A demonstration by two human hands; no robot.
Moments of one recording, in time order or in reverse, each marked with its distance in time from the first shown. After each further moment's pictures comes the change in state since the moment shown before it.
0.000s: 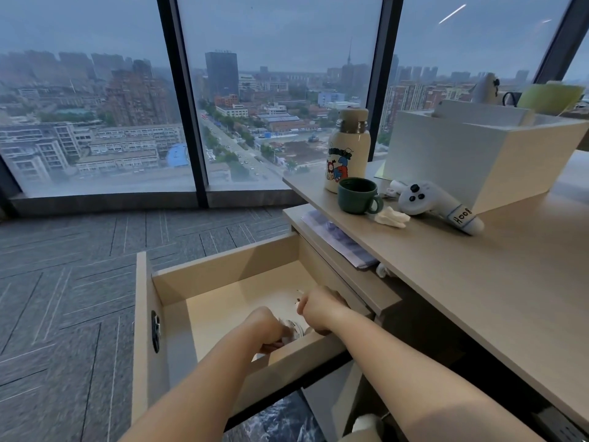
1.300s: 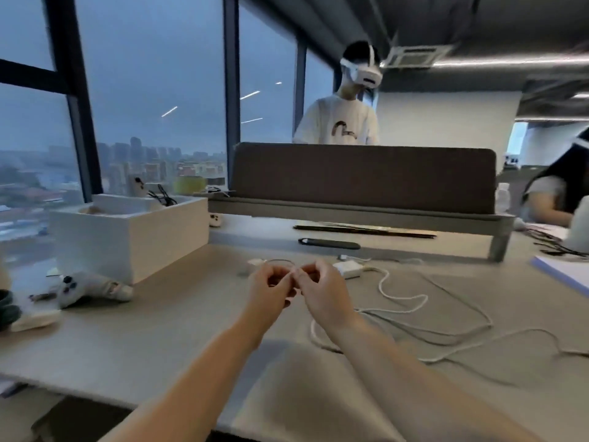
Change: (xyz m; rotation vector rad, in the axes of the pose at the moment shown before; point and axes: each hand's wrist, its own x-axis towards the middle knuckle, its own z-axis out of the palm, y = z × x) left_hand -0.307 0.235 0.253 -0.327 -0.513 1.133; right_hand -0.346 0.267 -0.208 0.623 1.199 0.064
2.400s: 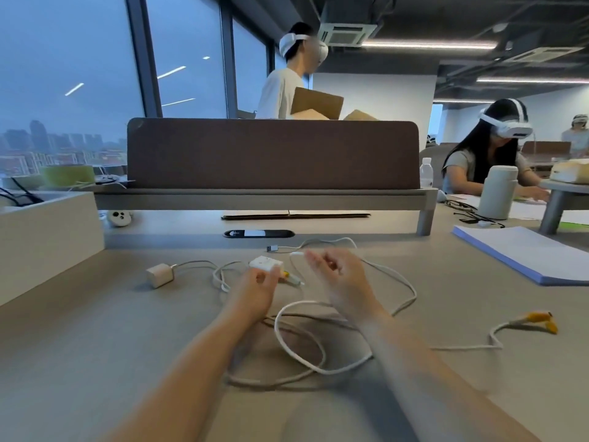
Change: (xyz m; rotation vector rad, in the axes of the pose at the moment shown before) left_hand 0.077 -0.034 0.133 0.262 -0.236 -0.111; right_hand 0.049 0.109 -0.136 -0.147 0.212 -0.209
